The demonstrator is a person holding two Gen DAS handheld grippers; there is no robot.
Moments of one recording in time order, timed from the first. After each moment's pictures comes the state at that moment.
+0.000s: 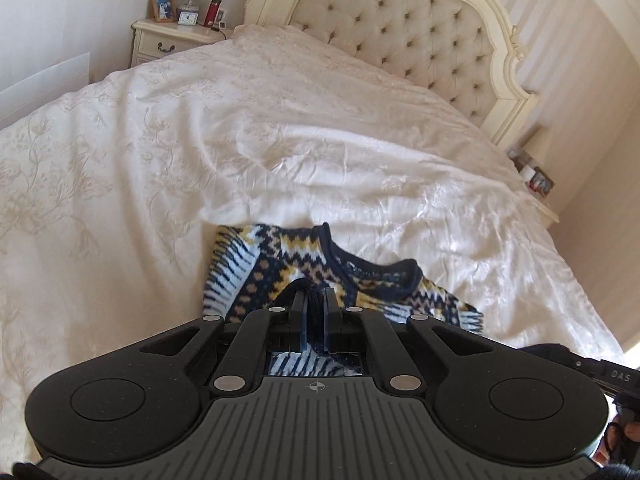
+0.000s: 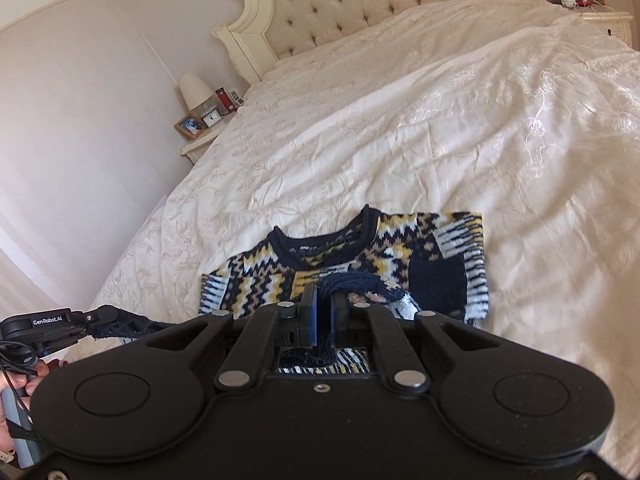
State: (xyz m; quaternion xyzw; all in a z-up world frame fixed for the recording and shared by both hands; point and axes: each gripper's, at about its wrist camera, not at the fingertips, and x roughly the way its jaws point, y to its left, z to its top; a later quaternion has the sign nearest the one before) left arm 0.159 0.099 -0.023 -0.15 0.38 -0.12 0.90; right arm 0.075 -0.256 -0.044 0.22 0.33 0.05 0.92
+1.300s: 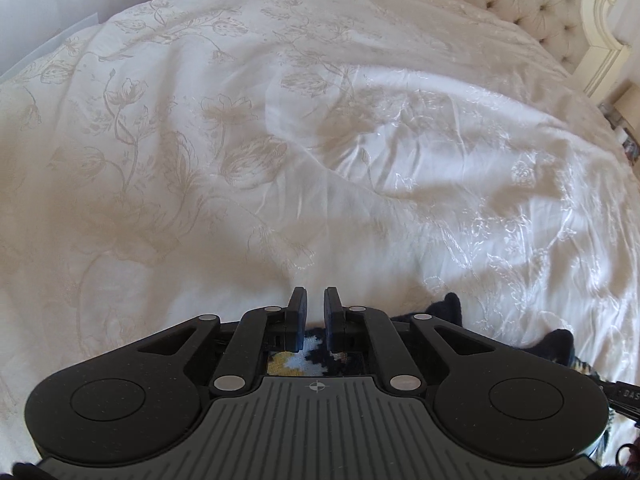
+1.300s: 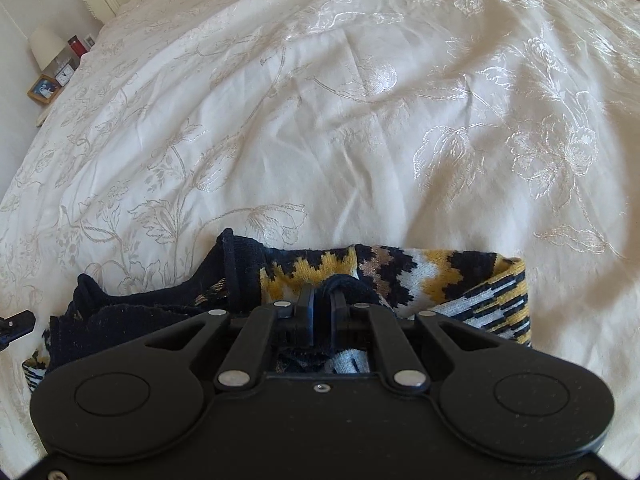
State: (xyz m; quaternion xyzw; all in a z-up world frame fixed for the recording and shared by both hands) left arm 0.381 0.084 -0.131 -0.09 0.49 -0.04 0.87; right arm 0.295 -0.273 -0.169 0.22 0.47 -0.11 0.85
